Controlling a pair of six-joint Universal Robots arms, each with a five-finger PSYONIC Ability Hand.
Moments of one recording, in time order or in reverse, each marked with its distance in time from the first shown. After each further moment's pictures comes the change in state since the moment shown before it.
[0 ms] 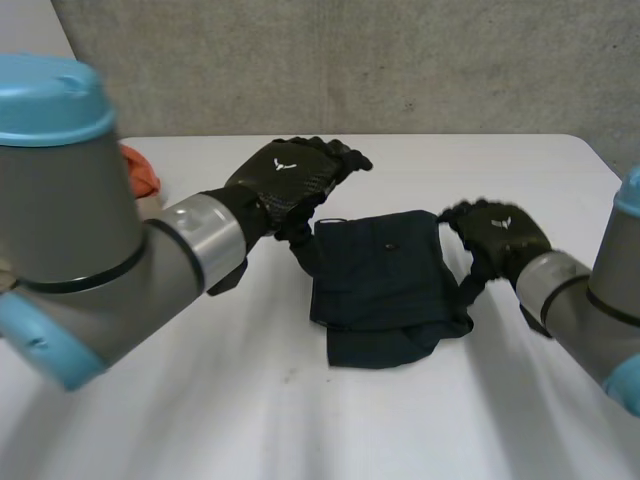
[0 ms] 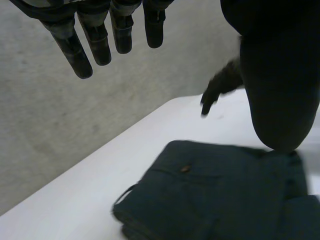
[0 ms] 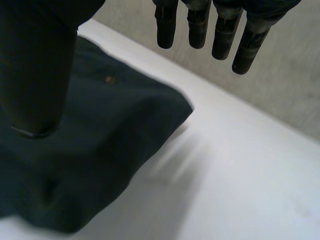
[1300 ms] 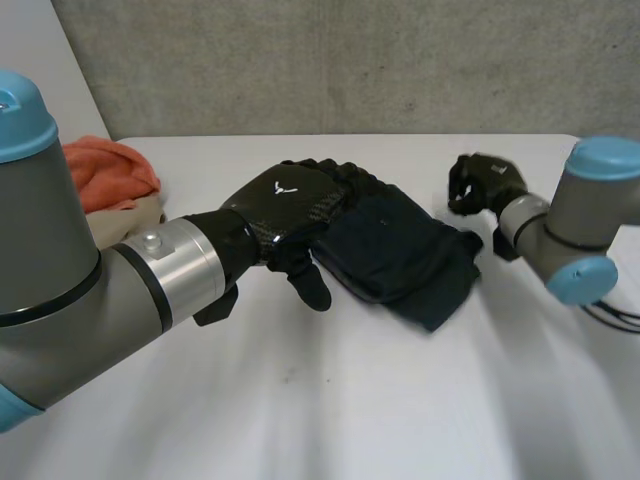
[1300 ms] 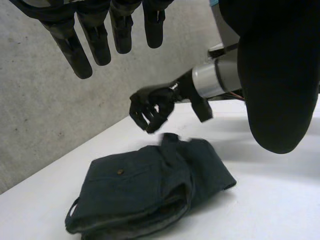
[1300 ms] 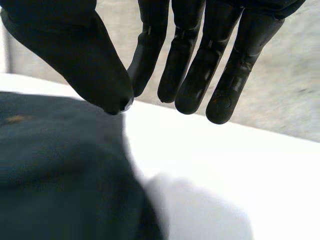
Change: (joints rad) left arm 0.030 0.101 -0.125 -0.001 0.141 -0.031; right arm -0.077 0.573 -0.735 -0.043 -0.066 0.303; left_hand 0.000 0.000 0.000 0.000 0.001; right_hand 0.799 0.960 1.009 0.954 0.929
